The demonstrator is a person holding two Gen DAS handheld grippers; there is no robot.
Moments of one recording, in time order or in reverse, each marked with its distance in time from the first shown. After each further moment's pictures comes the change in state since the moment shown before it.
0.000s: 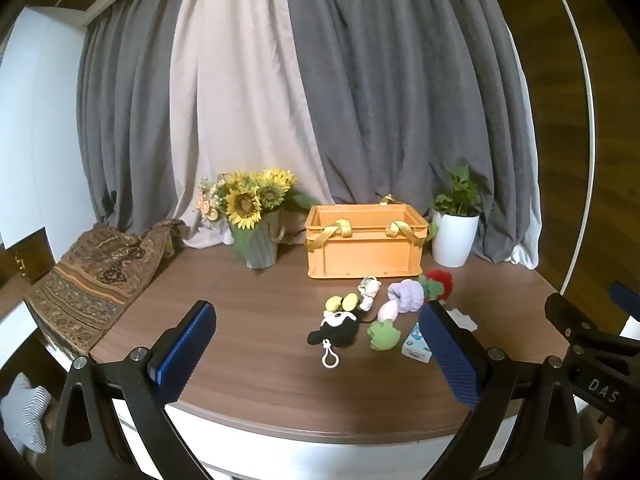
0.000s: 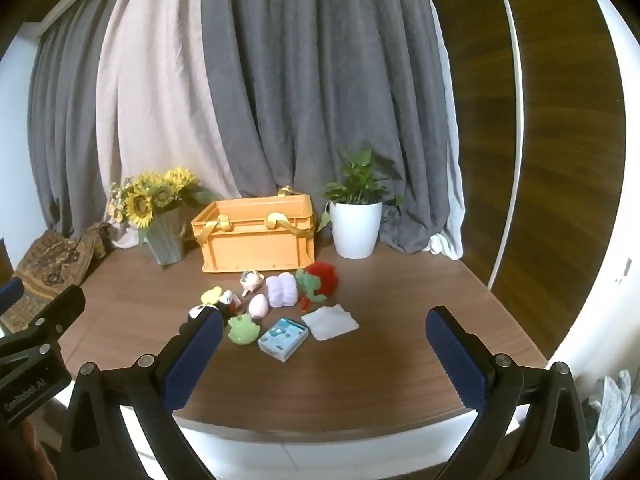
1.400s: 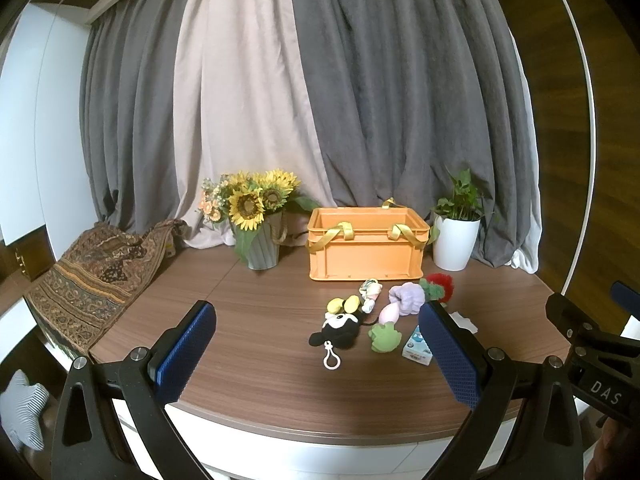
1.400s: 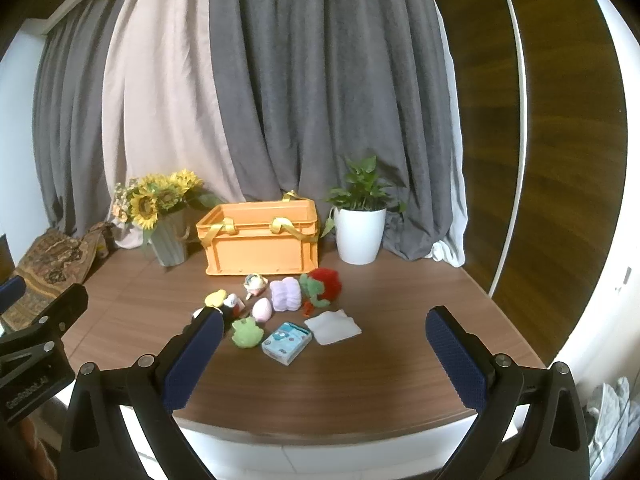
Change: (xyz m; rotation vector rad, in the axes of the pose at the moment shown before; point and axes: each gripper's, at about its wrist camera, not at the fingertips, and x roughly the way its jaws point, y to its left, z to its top) left arm 0.001 -0.001 -0.005 -0.006 -0.014 0.003; right arm -0.005 0.004 0.011 -0.011 -0.008 0.006
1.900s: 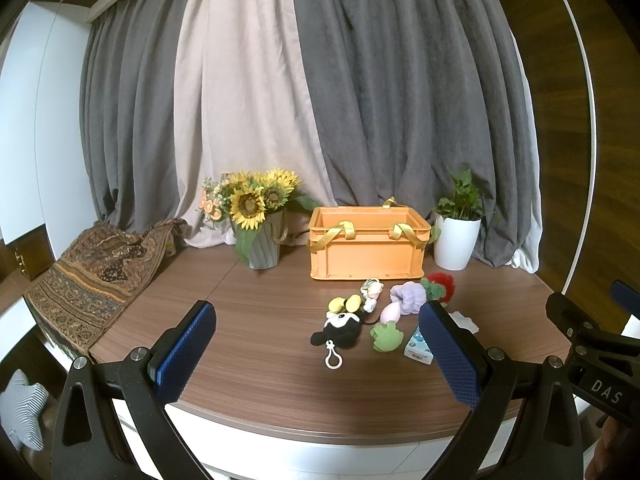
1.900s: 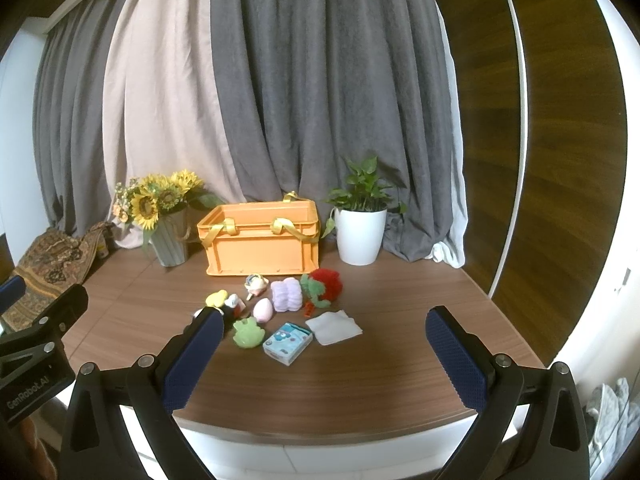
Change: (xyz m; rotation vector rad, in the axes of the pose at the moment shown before) left arm -0.001 0.000 -0.002 -0.001 -0.001 0.002; right arm -0.001 0.002 0.000 -0.002 -0.003 0.000
